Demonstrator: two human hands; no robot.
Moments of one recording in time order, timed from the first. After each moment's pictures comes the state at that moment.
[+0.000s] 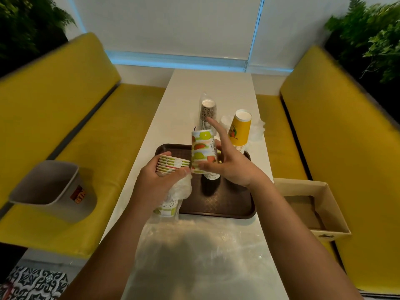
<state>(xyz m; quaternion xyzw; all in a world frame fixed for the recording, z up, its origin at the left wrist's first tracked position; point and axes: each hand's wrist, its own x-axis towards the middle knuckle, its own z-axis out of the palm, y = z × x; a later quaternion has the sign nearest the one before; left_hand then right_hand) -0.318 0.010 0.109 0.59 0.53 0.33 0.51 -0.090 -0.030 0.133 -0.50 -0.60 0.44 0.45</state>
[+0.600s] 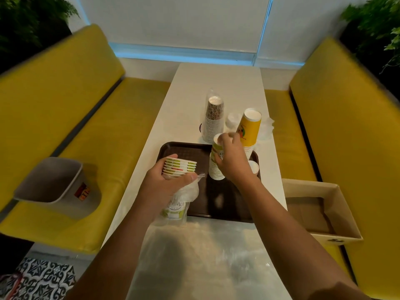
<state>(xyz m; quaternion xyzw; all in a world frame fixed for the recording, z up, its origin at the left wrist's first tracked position) -0.316 0.023 0.095 0.58 0.52 0.31 0.55 -0.081 0.039 0.053 -0.76 -0.57 0.09 0.29</state>
